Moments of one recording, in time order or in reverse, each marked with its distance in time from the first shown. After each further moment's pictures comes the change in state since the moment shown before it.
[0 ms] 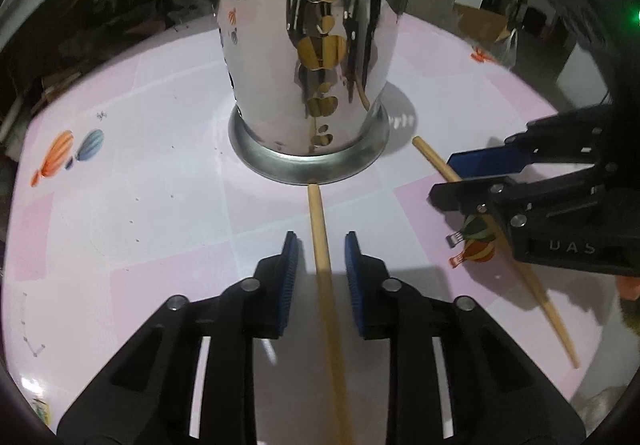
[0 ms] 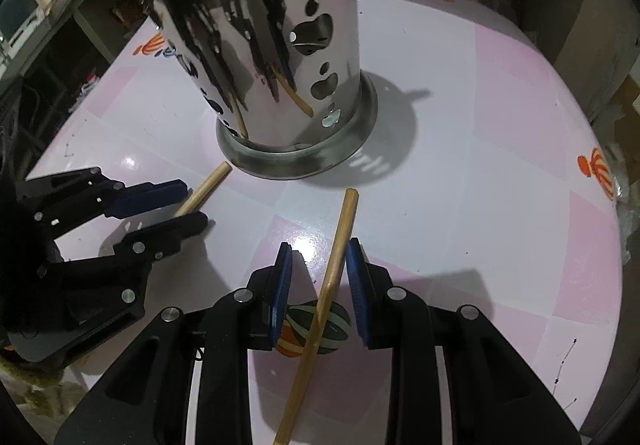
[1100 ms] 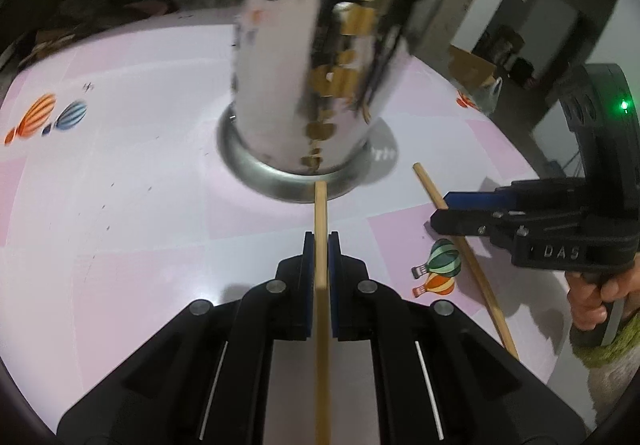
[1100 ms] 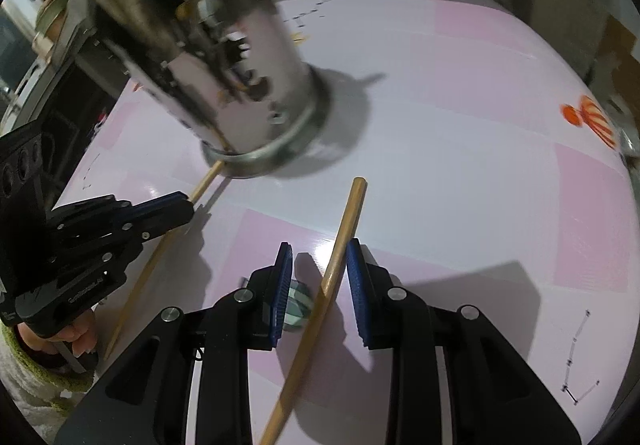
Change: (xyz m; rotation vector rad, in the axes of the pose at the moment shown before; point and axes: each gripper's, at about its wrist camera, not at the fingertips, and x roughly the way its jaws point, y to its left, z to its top) left arm -0.004 0.023 0.003 -0.186 -0.064 -0.175; right arm -0.013 -0.055 -0.017 0.123 -0.030 0.145
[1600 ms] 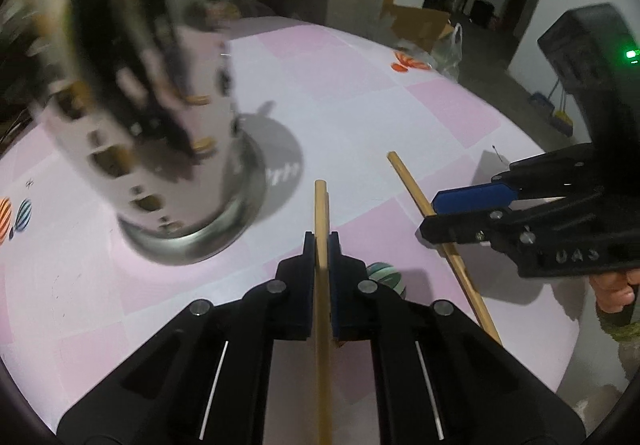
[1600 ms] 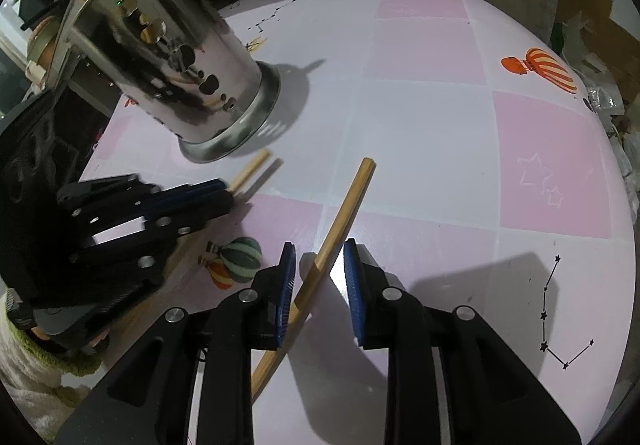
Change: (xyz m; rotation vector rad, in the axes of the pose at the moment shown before) left arm 0.030 -0.074 0.016 0.278 0.042 -0.009; right arm -0.025 -0.047 -0.025 0.122 -0.026 -0.002
